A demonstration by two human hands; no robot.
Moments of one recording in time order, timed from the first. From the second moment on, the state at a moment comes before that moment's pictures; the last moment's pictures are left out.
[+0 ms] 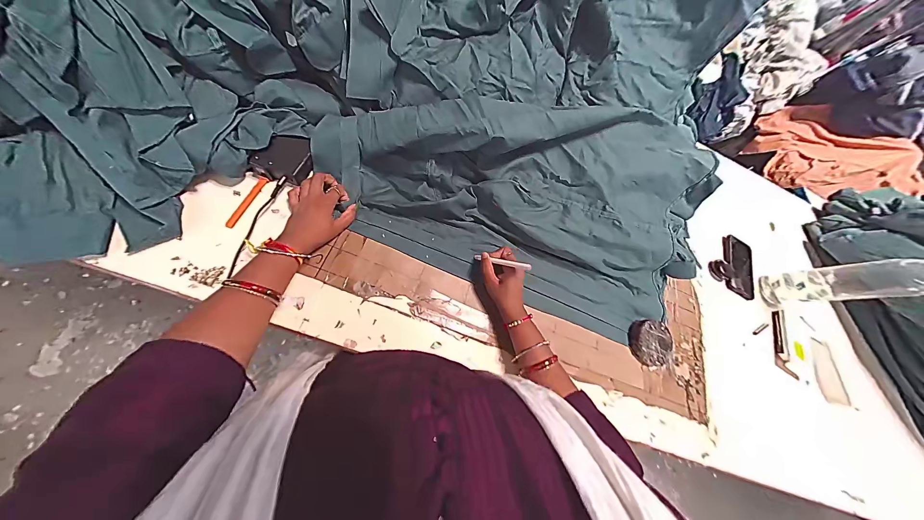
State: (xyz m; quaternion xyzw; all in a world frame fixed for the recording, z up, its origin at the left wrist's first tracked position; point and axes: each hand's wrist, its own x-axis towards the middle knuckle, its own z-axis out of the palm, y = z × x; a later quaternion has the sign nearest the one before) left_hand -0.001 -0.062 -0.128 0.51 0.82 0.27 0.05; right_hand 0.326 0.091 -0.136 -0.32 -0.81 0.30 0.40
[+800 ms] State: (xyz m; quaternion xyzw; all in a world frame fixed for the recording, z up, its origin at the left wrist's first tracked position) left_hand 0.001 -0.063 -0.126 0.52 0.81 0.26 0.05; right_hand 0.417 0.078 -0.133 -0.40 -0.81 0.23 0.36
